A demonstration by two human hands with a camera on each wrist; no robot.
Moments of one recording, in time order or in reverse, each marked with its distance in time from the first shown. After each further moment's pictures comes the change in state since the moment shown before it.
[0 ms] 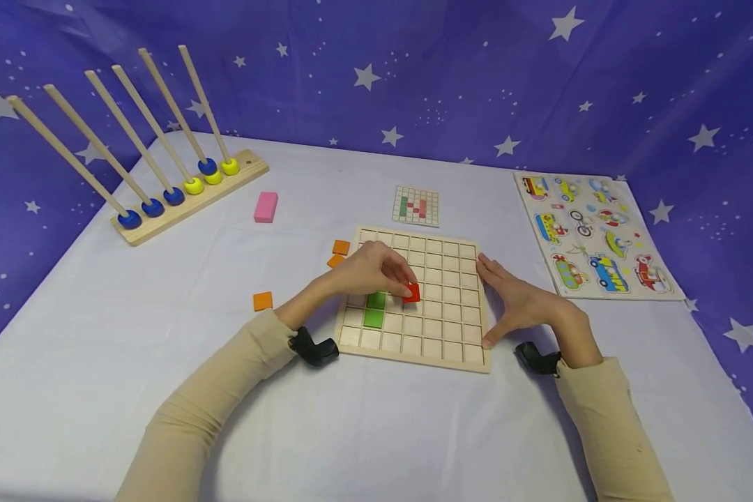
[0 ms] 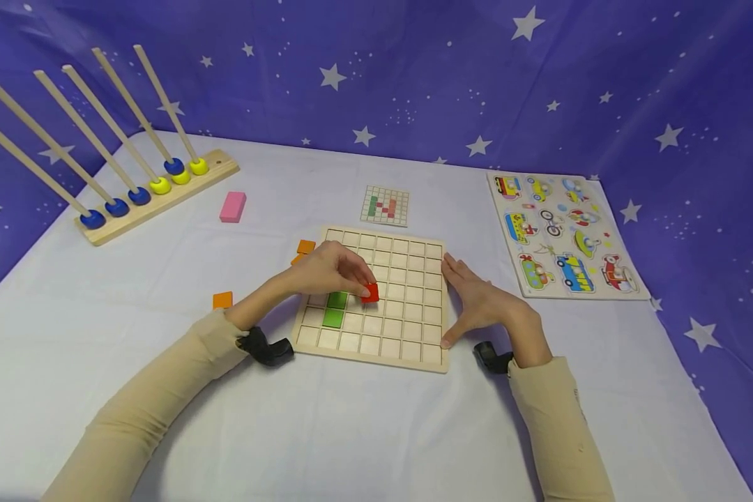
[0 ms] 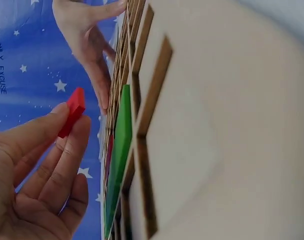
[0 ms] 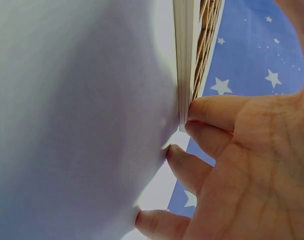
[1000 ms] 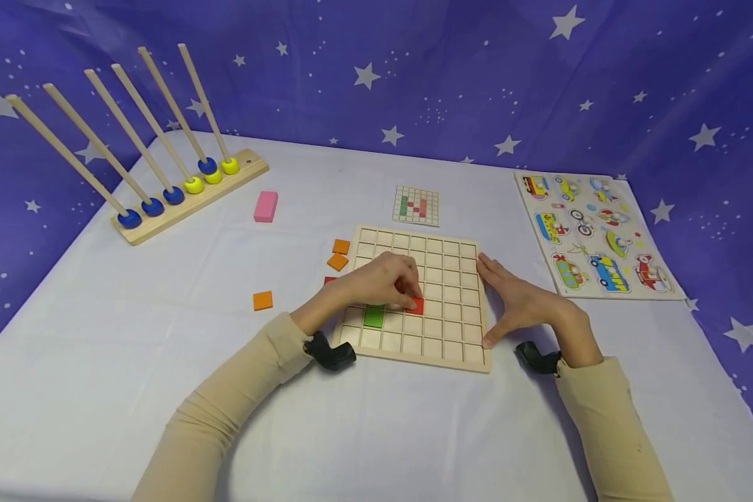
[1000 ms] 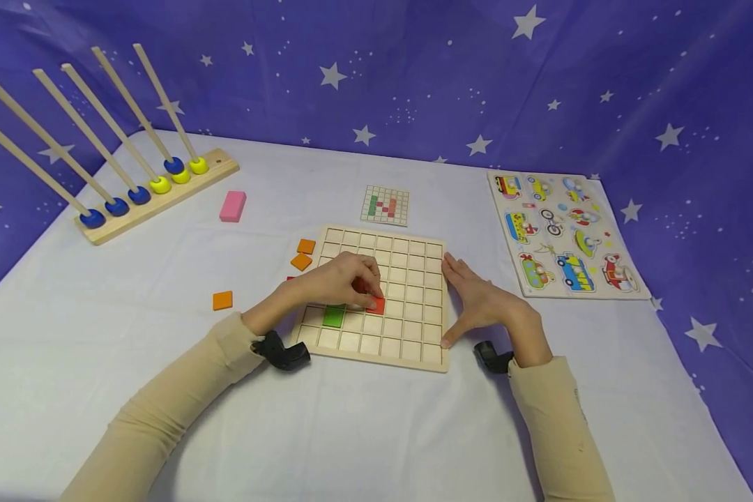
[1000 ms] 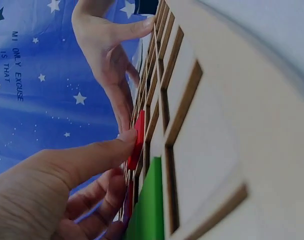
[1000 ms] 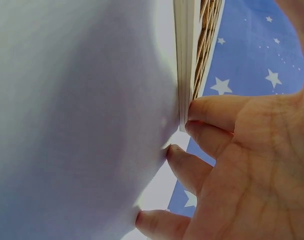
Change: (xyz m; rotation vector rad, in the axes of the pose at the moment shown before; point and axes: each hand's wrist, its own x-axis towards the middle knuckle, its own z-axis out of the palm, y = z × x) left_hand 0.012 -0.001 0.019 0.247 -0.087 0.102; right_hand 0.000 -0.001 -0.001 -0.005 0.002 -0.005
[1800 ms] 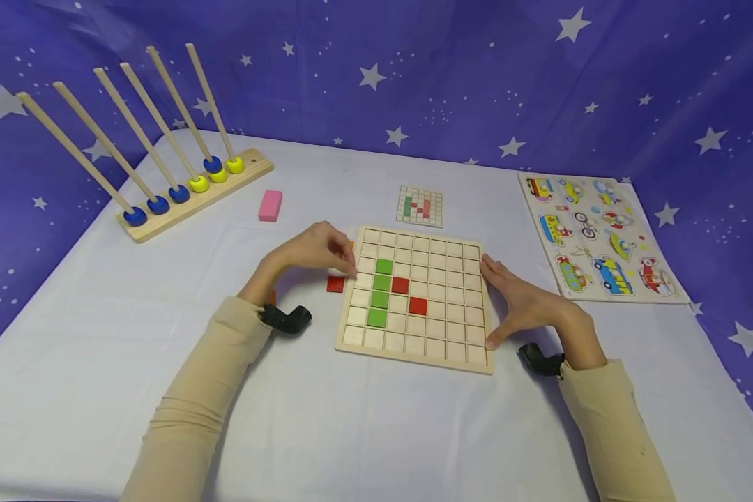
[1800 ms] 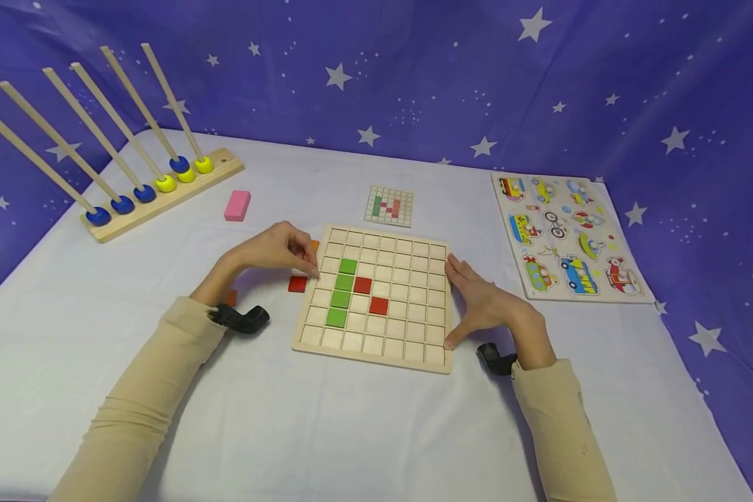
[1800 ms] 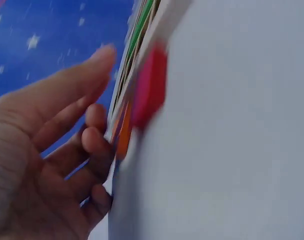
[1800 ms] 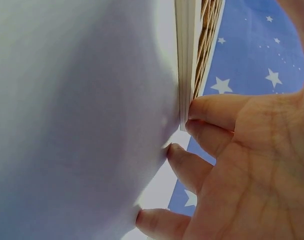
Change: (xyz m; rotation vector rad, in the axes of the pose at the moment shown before) left_hand -0.055 -0.062 -0.067 -0.131 0.107 -0.272; right_hand 0.000 0.000 0.000 0.011 -0.007 0.031
